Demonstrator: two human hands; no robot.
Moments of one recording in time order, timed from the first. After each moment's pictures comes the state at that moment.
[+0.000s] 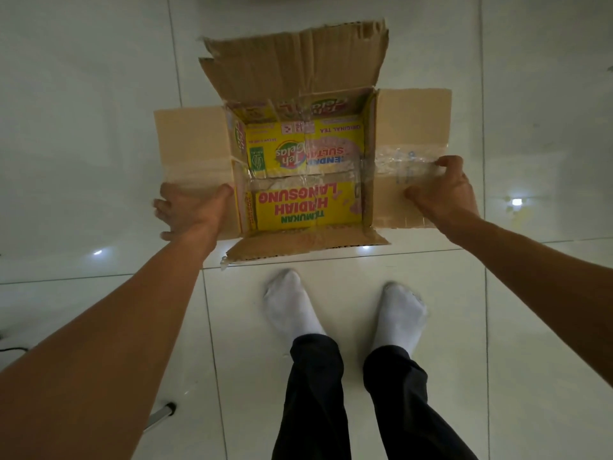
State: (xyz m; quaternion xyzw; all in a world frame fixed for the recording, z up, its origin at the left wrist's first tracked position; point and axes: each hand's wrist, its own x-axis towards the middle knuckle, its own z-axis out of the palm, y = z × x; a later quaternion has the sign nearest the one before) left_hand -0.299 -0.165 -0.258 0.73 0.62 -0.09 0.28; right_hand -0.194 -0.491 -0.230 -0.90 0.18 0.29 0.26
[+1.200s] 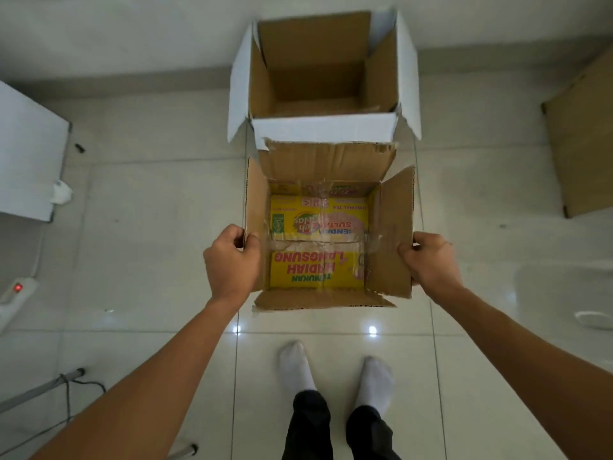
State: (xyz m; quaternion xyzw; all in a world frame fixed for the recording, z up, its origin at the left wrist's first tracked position) left_hand -0.229 -0.206 0.041 0.85 0.36 0.13 0.35; right_hand -0.124 -0.472 0.041 -0.88 0.11 0.26 0.38
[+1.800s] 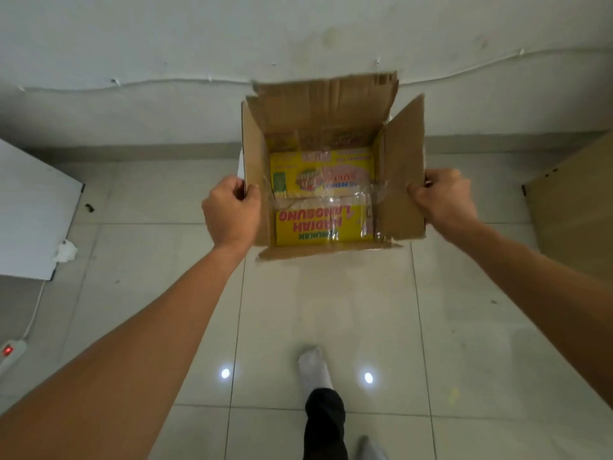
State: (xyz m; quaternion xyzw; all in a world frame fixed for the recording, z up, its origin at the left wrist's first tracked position) left_hand -0.017 -0.139 0.135 0.84 0.34 0.23 0.34; right_hand 0.101 -0.399 0.149 -0.91 0.02 0.14 0.39
